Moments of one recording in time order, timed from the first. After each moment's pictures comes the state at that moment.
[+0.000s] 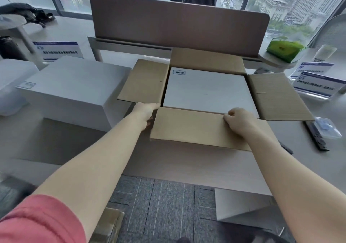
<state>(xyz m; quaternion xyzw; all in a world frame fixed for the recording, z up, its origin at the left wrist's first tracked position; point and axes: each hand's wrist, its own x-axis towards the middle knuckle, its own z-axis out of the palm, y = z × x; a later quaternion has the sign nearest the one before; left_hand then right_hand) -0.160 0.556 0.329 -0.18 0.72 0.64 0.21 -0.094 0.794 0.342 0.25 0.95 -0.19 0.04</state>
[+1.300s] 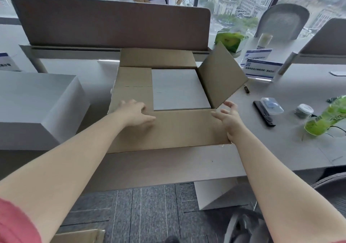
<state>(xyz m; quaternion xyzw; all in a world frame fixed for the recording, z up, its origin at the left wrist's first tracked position) -0.155 0.636 0.350 0.19 0.96 0.06 0.19 -0.040 0.869 0.328 0.35 0.70 -0.62 -0.10</state>
